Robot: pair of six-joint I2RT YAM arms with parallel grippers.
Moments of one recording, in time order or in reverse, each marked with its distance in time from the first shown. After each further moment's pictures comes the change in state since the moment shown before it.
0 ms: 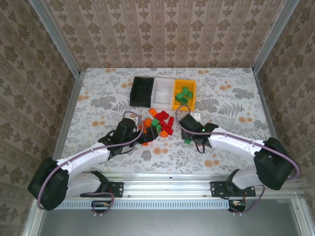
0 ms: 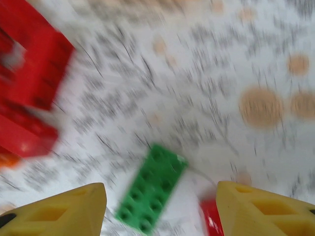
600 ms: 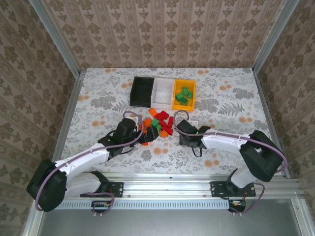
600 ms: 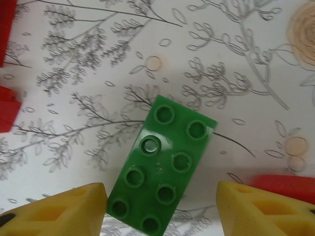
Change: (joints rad) left arm -0.016 -0.024 0.004 -0.003 -0.030 0.006; right arm 0.011 0.145 -0.021 0.079 -0.082 0.108
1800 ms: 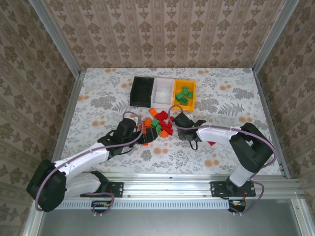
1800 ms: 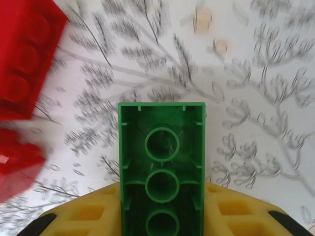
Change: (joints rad) left arm 0.006 -0.002 0.025 -0.081 -0.040 0.036; right arm -0.073 0.101 0.112 0.060 -0.013 -0.203
